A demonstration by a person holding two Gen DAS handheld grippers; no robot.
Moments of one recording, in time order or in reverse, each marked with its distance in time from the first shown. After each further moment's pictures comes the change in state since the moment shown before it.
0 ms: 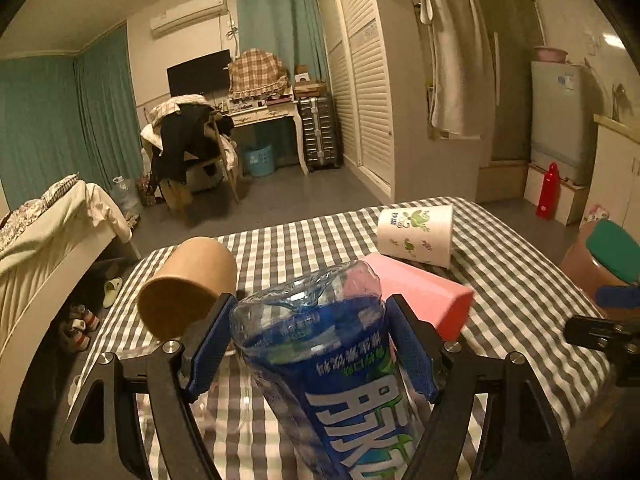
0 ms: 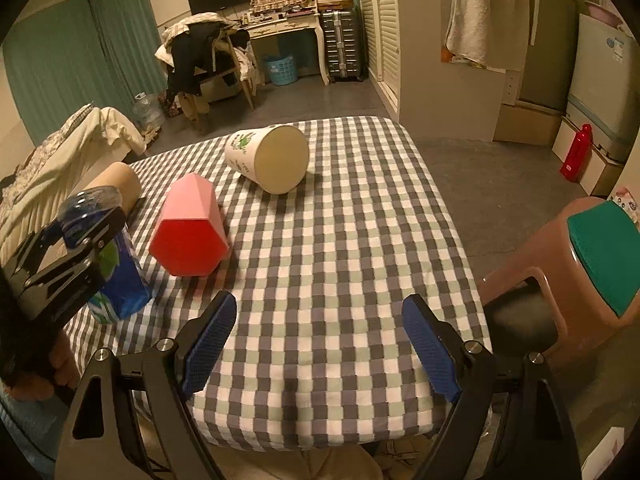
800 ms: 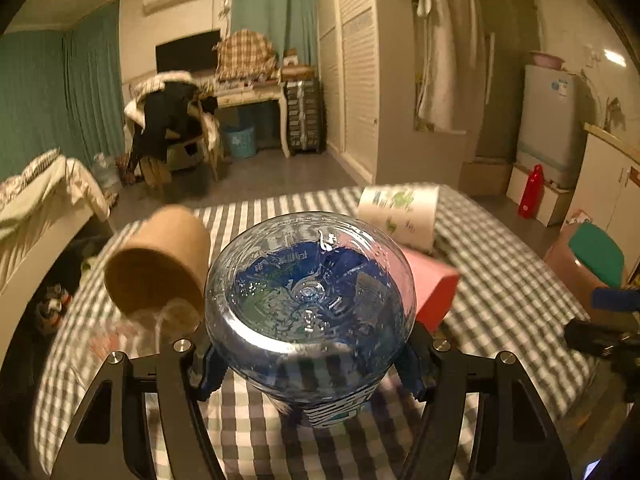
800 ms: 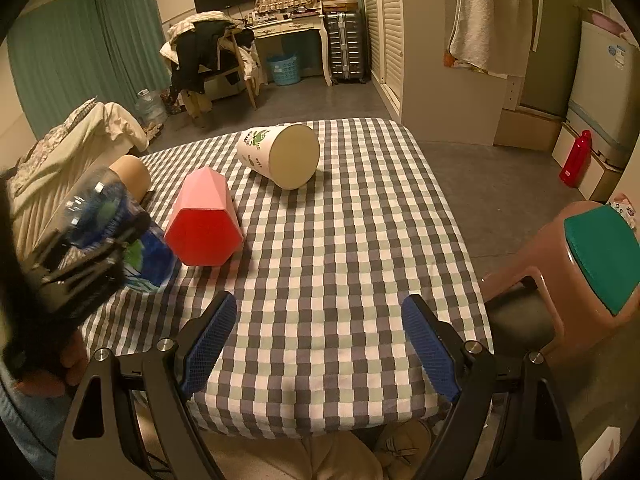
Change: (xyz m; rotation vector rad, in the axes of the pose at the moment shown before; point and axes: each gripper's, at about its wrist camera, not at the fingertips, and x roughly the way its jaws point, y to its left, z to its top) left arm 0.022 -0.009 -0.013 -0.062 0.066 -0.083; right arm -0.014 0.009 -0.009 -0.017 -0.005 -0.010
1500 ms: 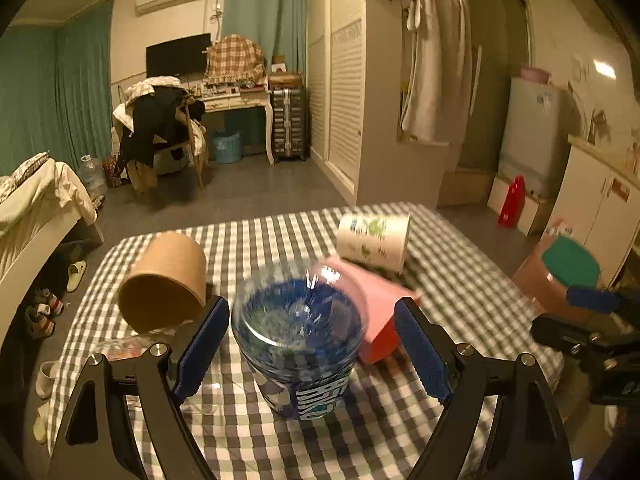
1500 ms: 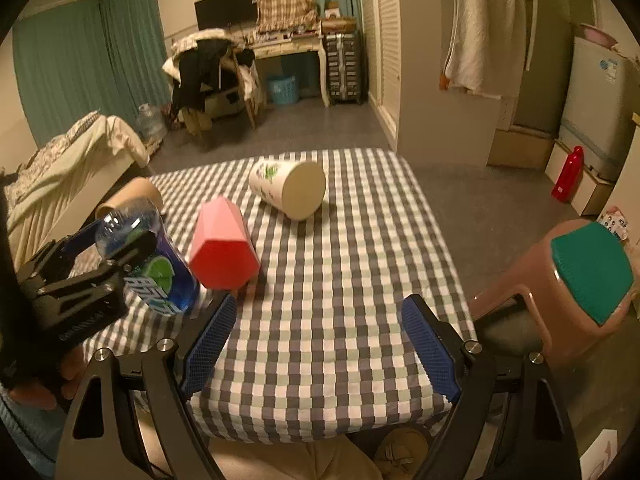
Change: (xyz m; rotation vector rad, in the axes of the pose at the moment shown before) left arm -0.045 0.004 0.027 -0.014 -0.038 -0.078; right arm -0.036 0.015 0.010 -0.003 -0.089 -0.022
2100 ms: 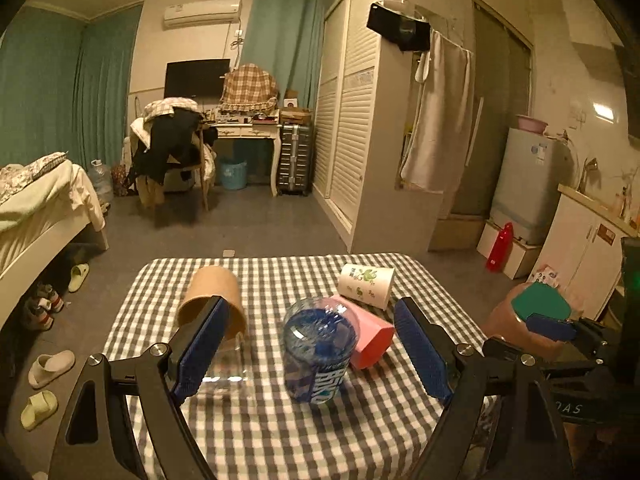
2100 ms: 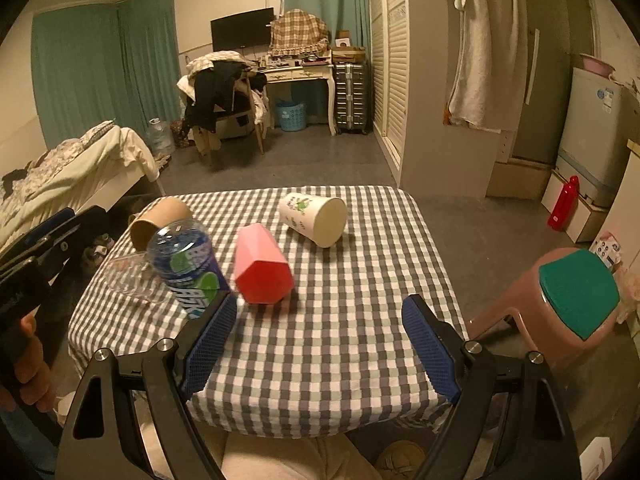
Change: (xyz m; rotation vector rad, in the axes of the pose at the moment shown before) left arm -0.093 0.030 0.012 -0.085 -0.110 -0.016; right arm -0.051 0.036 -0.002 -0.056 -0.095 -0.002
